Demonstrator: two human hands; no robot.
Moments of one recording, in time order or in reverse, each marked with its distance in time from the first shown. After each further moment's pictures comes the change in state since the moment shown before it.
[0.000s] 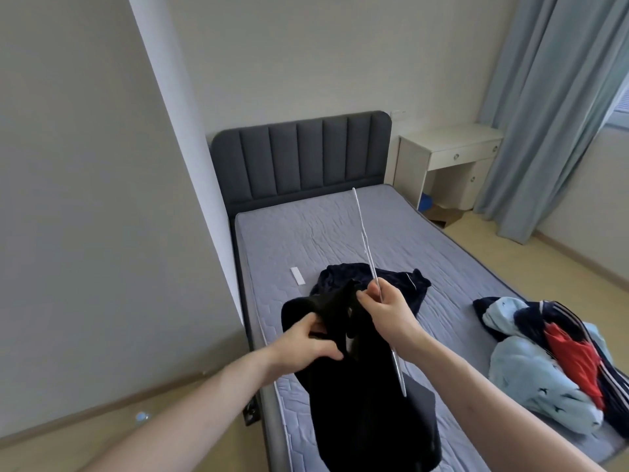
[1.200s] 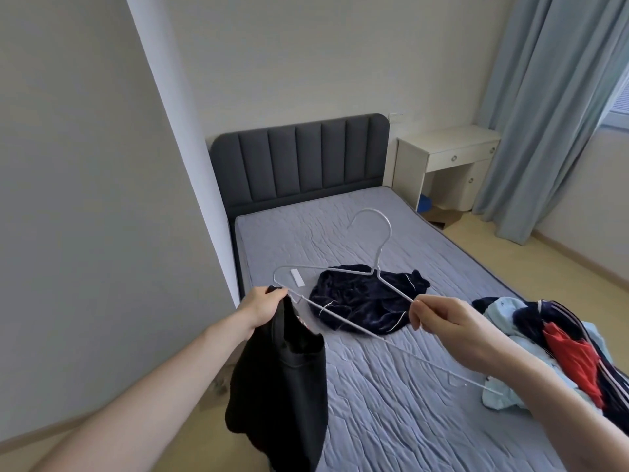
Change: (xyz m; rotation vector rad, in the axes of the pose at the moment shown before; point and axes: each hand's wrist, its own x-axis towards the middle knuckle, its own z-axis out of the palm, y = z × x) left_hand 0.035 0.003 -0.072 0.065 0.495 -0.080; right_hand -0.056 -0.022 -0.098 -0.570 -0.173 -0.148
